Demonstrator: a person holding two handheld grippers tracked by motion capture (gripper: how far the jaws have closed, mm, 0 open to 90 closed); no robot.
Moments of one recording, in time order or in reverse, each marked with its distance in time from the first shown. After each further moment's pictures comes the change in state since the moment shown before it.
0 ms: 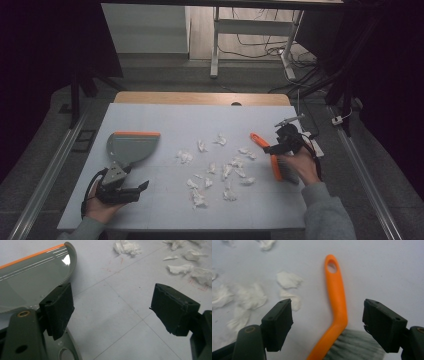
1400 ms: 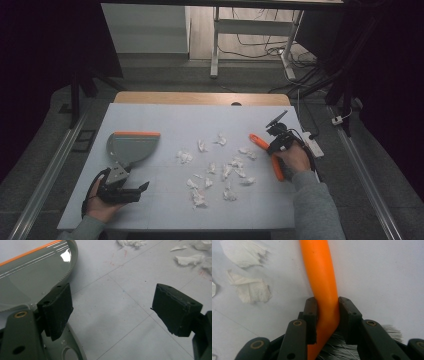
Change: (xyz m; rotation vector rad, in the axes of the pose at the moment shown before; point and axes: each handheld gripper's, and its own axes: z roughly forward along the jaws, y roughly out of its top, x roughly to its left) left arm 0.002 -0.002 0.006 0.041 0.021 0.034; right arm -0.015 0.014 0.049 0.337 -0.041 0.040
